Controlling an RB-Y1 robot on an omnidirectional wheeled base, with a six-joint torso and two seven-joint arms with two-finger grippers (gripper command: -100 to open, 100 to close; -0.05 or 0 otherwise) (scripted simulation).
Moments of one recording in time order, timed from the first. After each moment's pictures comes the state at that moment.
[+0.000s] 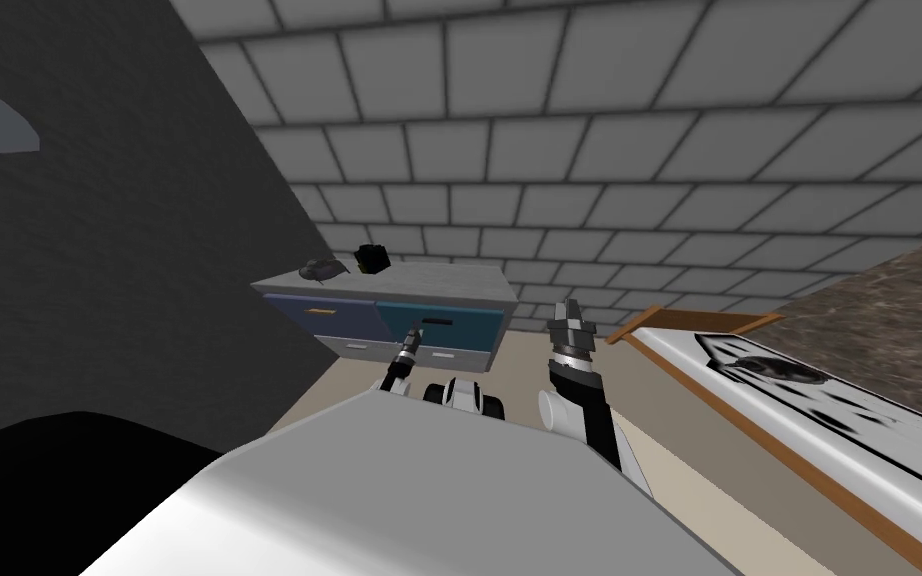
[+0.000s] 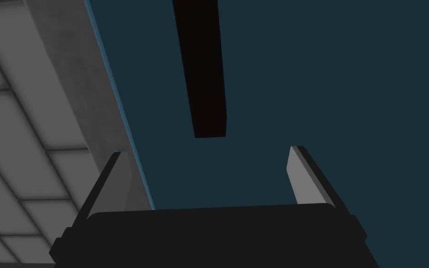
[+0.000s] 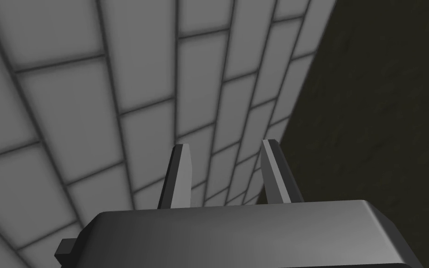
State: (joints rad) left arm 0.30 0.10 -0.02 -1.40 -0.01 -0.57 0.03; right arm 0.46 0.00 0.01 -2.22 0.05 -0.44 -0.03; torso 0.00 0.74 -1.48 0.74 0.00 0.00
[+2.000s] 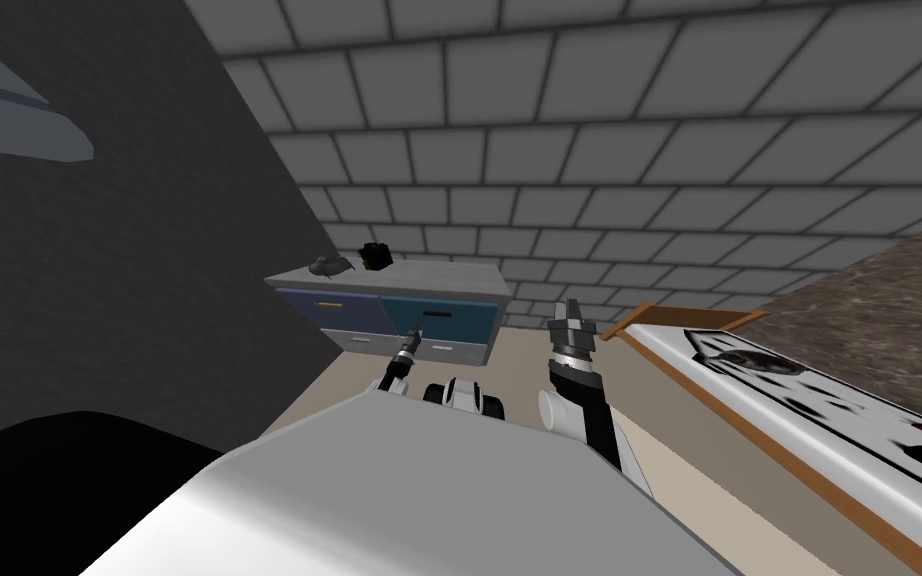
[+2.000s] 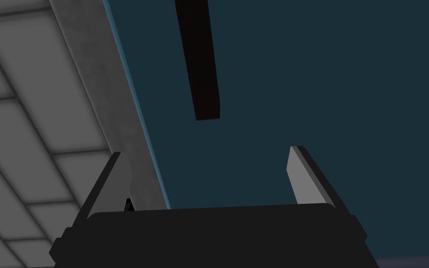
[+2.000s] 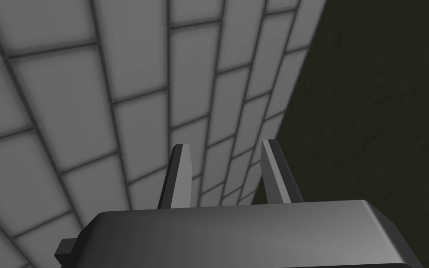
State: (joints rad) left arm 0.31 0.12 -0.03 -1.42 -0.01 -0.52 0.02; right arm 0.46 0.00 0.01 -2.22 0.05 -0.44 -0.03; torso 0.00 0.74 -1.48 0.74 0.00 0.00
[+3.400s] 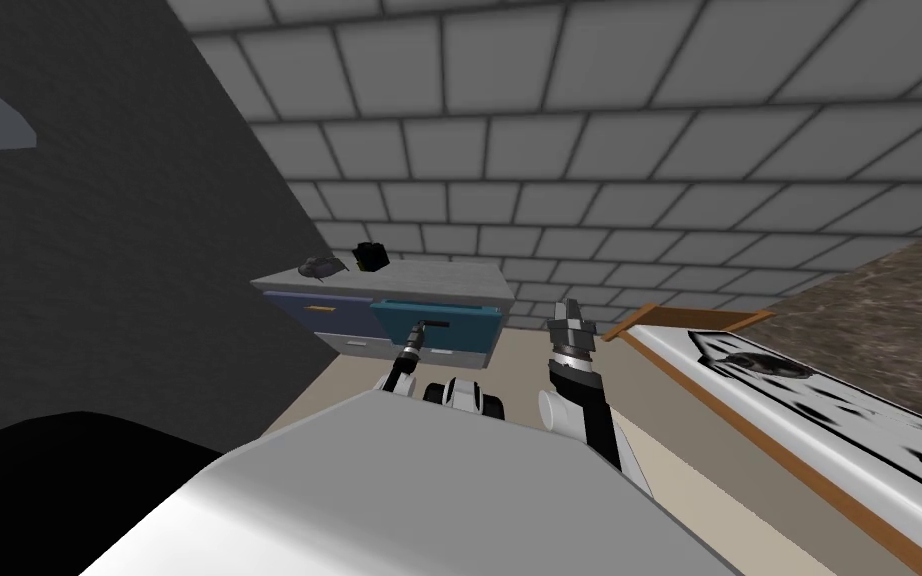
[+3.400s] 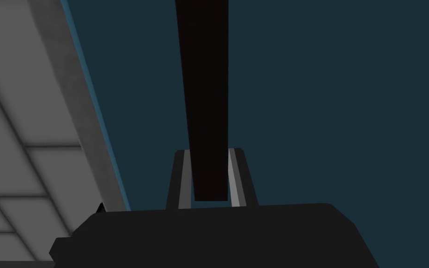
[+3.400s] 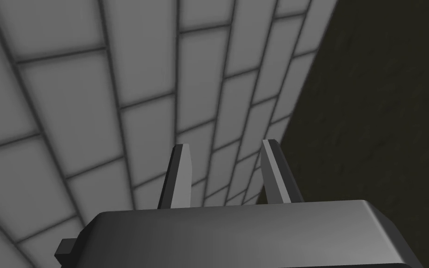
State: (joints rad) left arm 0.30 0.04 -0.02 -1.48 -0.01 -0.45 0.03; right arm 0.46 0.00 0.01 -2.22 0.05 -0.43 -0.03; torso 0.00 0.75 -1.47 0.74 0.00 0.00
